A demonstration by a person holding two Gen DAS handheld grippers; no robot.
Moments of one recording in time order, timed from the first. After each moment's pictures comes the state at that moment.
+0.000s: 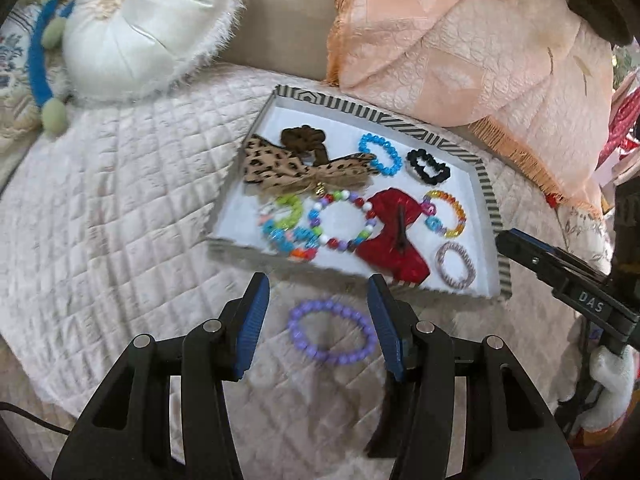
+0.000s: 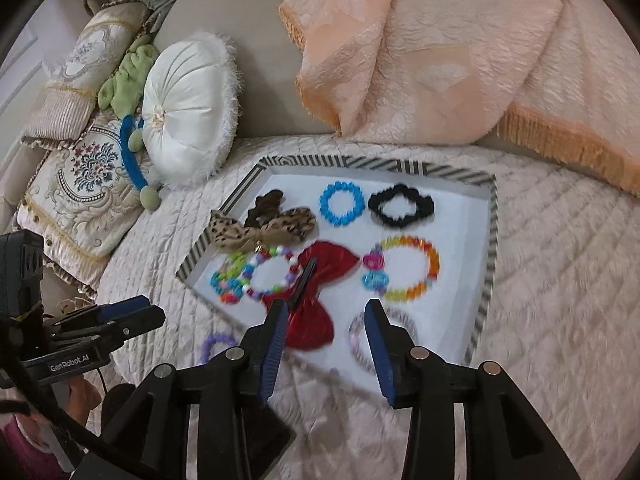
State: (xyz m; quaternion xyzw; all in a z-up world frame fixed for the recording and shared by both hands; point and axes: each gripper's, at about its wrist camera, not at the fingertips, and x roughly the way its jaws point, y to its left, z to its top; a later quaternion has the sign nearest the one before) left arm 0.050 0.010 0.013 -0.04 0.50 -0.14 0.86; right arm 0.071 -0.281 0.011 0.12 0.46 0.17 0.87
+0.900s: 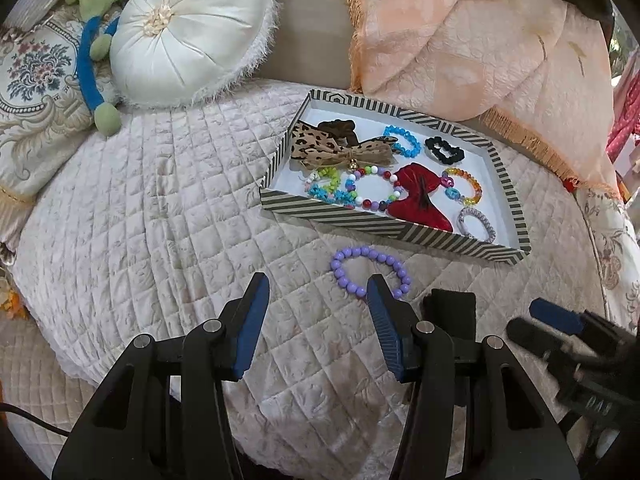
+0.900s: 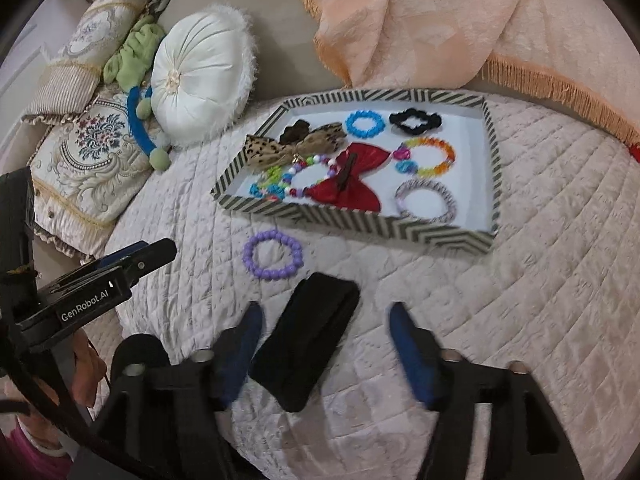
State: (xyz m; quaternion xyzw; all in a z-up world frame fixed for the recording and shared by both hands) left arm -0.018 0.030 0.013 0.00 0.46 -0.09 0.88; right arm -0.037 -0.226 -0.002 0.12 0.48 0.13 0.86
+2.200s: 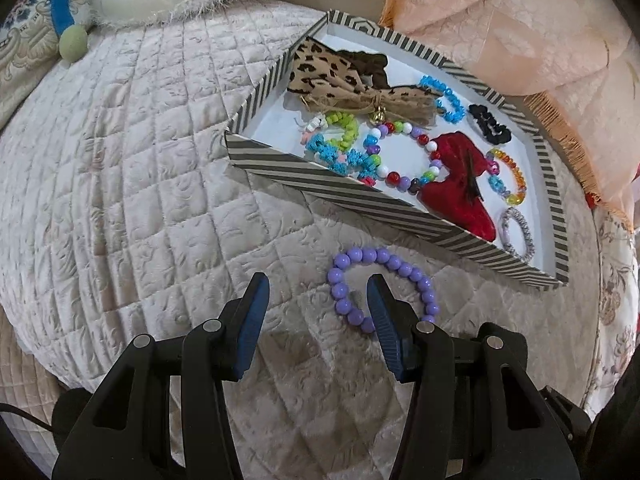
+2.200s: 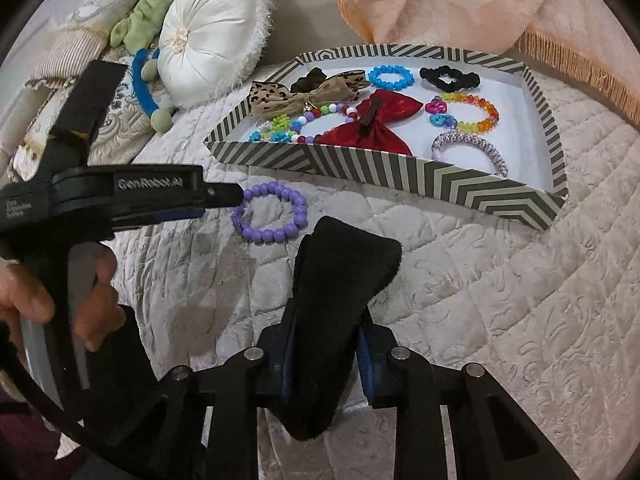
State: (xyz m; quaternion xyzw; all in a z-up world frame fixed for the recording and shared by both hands) left arm 0.055 0.016 -0.058 -0.06 0.56 -0.08 0.82; right arm -0.024 -0.203 -0.057 0.10 0.50 0.16 0.84
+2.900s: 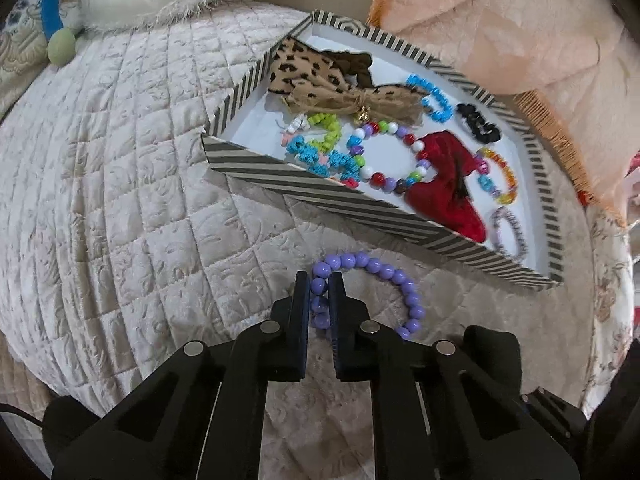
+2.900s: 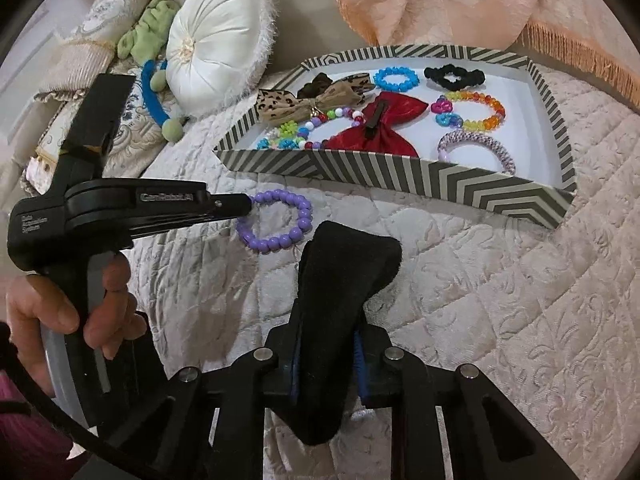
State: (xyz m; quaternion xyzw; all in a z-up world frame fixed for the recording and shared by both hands) left arm 0.054 0.012 -0.057 -0.07 0.55 -0.10 0.83; right arm -0.028 -0.209 -0.055 0.12 0.49 0.18 0.84
